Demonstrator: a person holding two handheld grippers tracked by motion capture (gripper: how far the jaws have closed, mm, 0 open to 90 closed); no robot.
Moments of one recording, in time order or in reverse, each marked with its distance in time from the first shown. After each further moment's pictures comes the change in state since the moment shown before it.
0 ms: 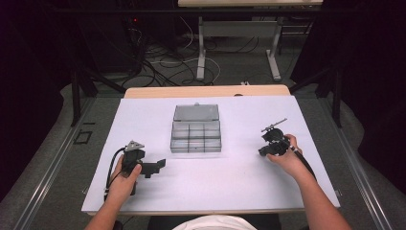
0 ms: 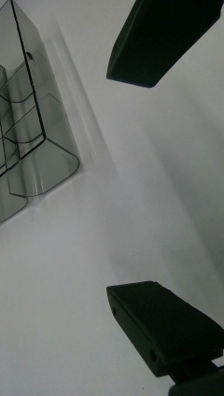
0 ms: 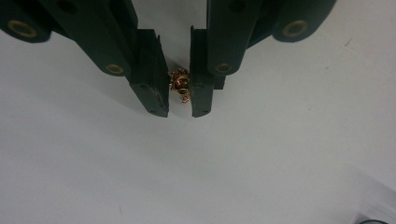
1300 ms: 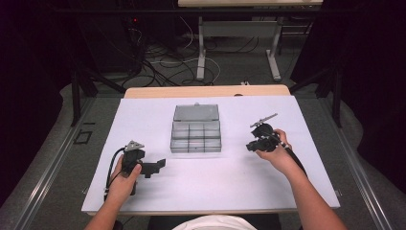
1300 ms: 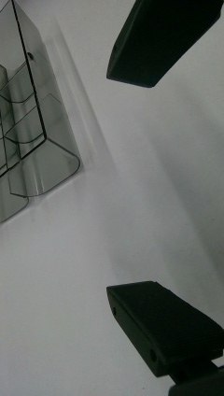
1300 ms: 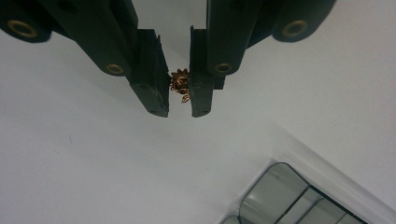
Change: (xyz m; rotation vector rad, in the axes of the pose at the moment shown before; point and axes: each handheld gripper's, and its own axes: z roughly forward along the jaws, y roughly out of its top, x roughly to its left) left arm 0.001 0.000 0.000 -0.002 -0.003 0.003; right arm 0.036 0.027 -0.012 -0.070 0.071 -0.048
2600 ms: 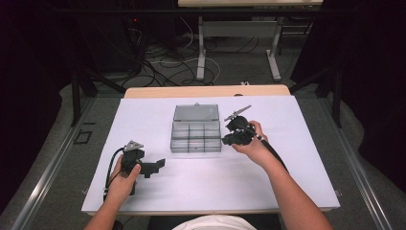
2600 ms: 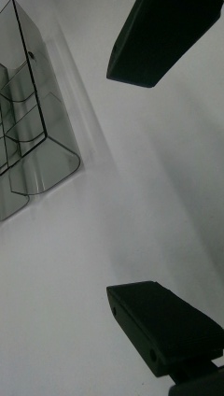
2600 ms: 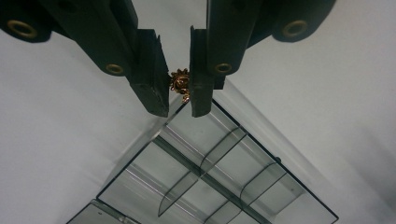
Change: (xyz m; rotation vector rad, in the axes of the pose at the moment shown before) left arm 0.001 0.000 -0.001 -0.007 -0.001 -0.007; right arm 0.058 0.054 0.008 -0.039 0.085 -0.130
